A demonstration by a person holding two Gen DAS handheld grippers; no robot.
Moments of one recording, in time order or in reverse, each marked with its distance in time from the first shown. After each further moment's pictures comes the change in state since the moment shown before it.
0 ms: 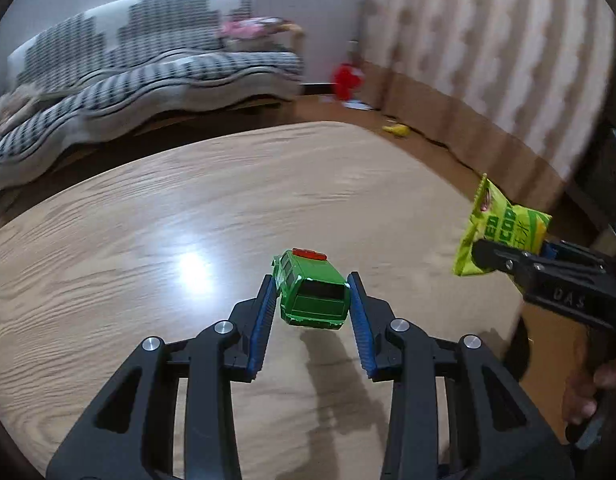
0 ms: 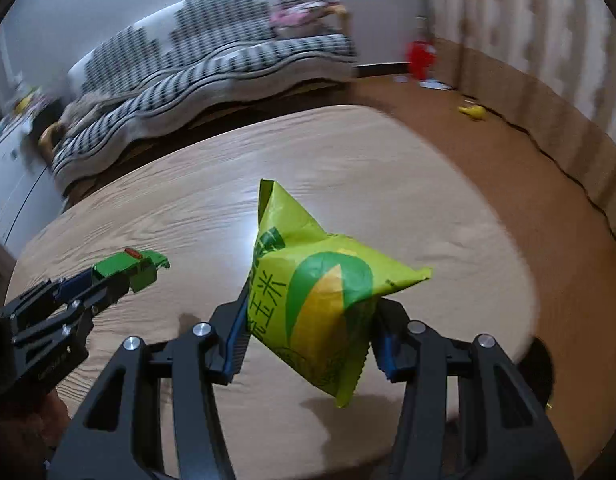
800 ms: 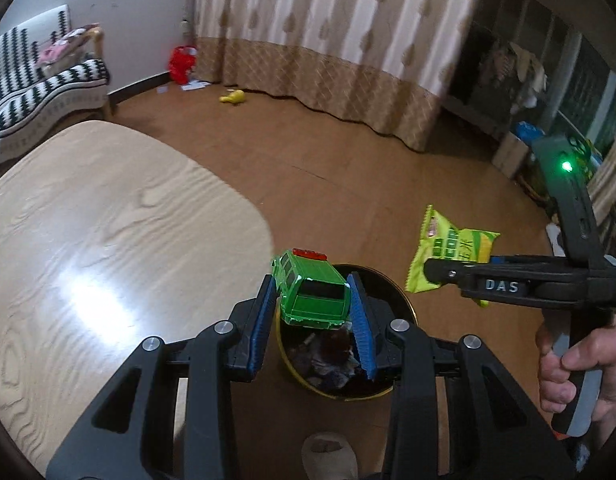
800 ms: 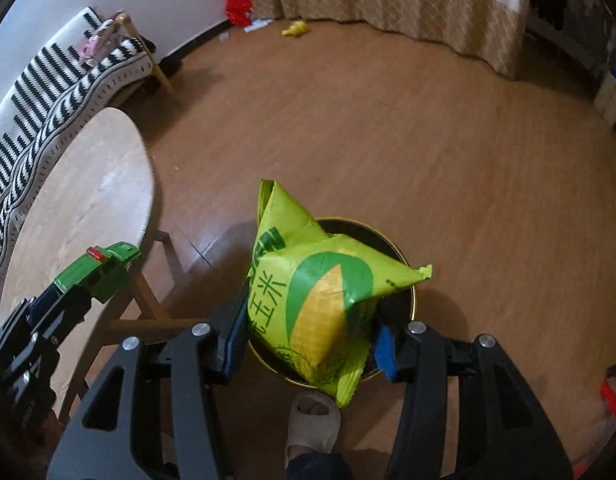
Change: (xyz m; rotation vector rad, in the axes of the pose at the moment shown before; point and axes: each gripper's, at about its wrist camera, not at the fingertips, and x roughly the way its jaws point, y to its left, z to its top) left arm 0.087 -0.293 -0.037 0.303 0.099 -0.369; right arm -0.047 -0.323 -0.131 0.465 0.167 -0.244
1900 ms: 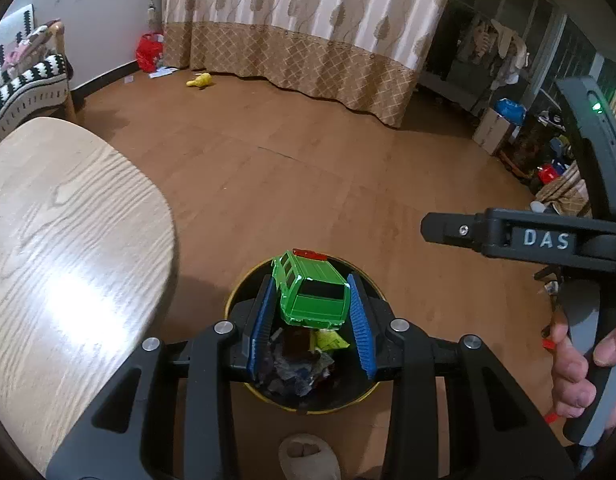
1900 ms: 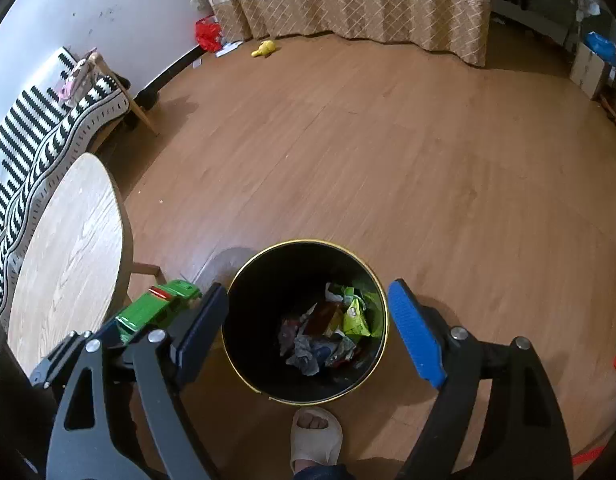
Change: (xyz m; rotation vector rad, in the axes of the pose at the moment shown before) left arm 0.059 -0.029 0.003 0.039 0.069 -0.085; right arm -0.020 -0.032 0.003 0.125 -0.075 -0.017
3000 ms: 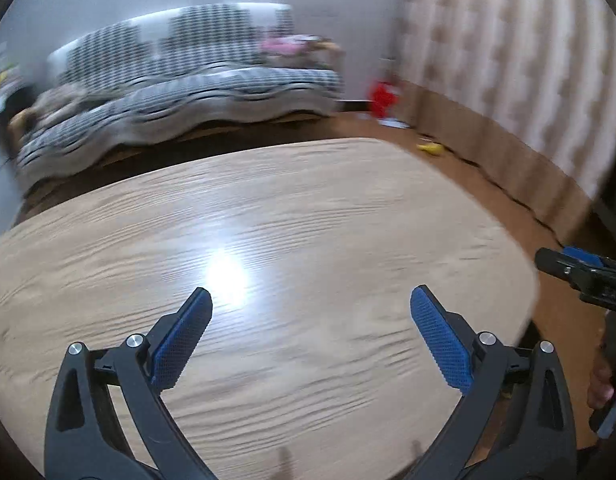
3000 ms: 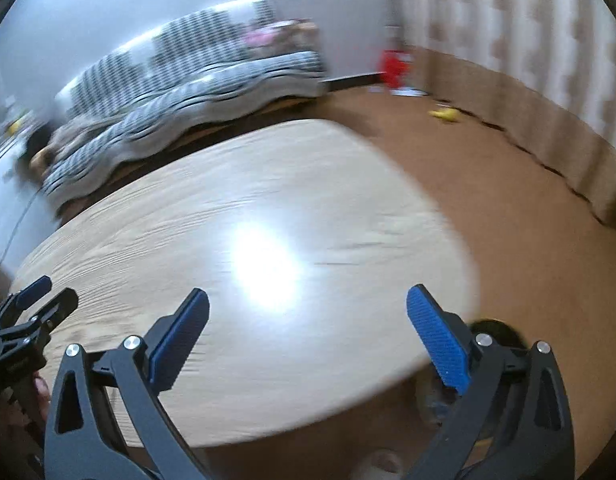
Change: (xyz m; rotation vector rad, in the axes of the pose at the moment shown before) left arm -0.326 0.250 -0.140 -0.462 -0.215 0.648; right arm -0.065 0.340 -0.096 -0.579 -0.125 0.324
